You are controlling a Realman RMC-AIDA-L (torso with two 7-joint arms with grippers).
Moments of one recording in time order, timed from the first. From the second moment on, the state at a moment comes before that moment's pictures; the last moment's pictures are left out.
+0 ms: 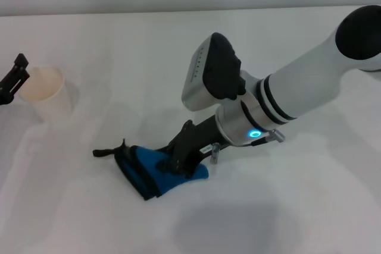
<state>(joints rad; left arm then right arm) -0.44 -2.08 0.97 0.08 -2.41 -1.18 2.61 0.69 2.03 -1.90 -0.82 1.32 0.97 -1.10</state>
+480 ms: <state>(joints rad) -0.44 -2.08 0.97 0.08 -2.41 -1.17 2.61 0.64 2.03 -1.94 -0.82 1.37 0.67 -1.09</state>
